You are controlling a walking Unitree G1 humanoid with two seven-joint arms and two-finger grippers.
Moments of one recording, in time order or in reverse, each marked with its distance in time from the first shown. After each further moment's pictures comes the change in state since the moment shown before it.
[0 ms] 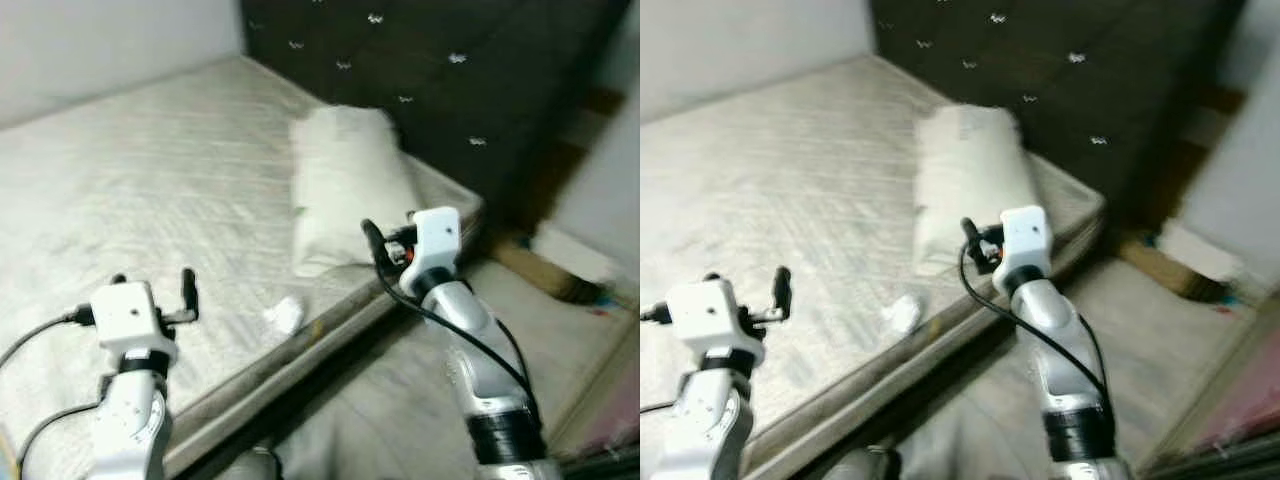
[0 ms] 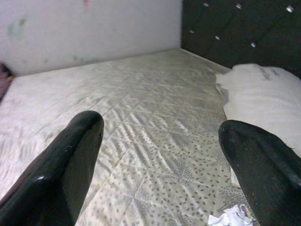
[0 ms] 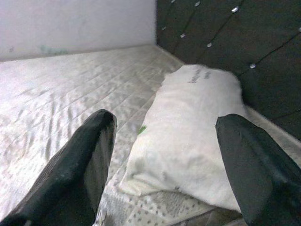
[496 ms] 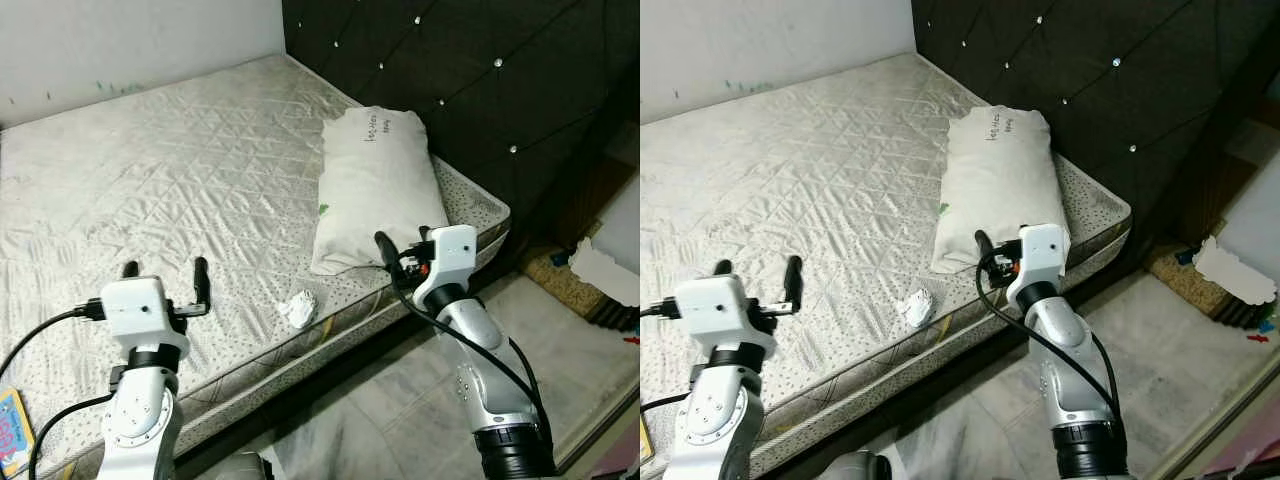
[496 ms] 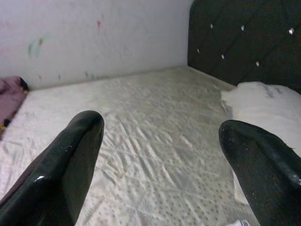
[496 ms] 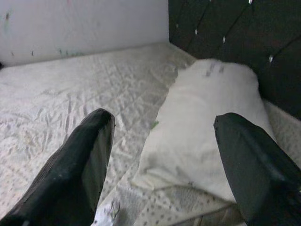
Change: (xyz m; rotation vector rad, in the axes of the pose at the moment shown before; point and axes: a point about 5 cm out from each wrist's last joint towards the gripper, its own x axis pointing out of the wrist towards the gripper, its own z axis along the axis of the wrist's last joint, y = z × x) left arm 0.003 -0.002 0.009 0.024 -0.108 -0.028; right arm -0.008 0.000 -0.010 0.072 -0.054 -0.006
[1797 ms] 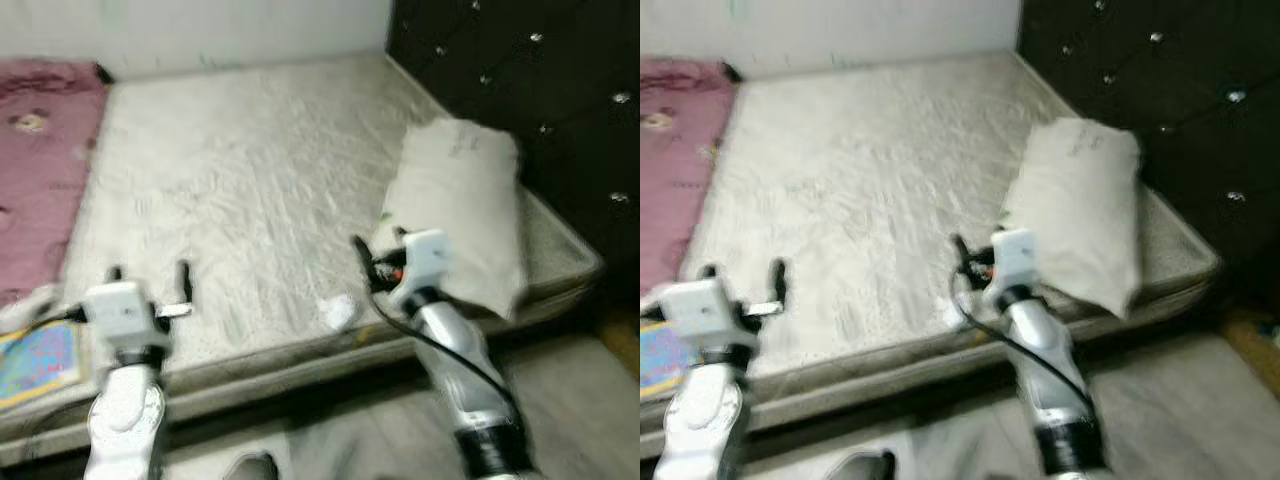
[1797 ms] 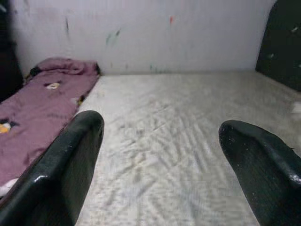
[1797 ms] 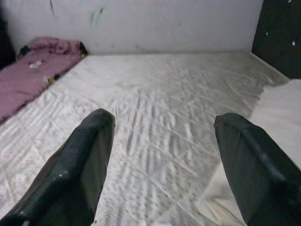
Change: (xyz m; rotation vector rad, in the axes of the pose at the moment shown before) left arm 0.007 0.003 -0.014 -0.050 0.008 -0.011; right arm 0.002 0.008 -0.014 -0.031 0.013 0.033
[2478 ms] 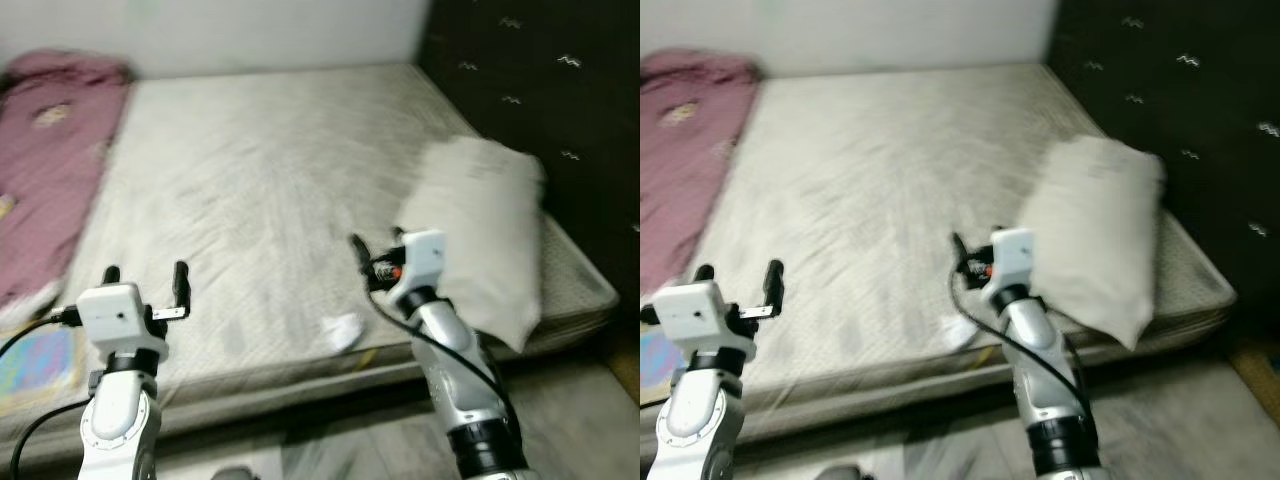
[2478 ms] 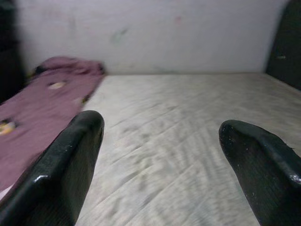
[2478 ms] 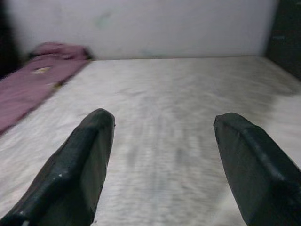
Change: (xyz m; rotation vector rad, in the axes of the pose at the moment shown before) left arm -0.004 0.011 -0.001 0.019 -0.002 -0.002; right arm 0.005 0.011 0.003 0.037 -0.015 0.031
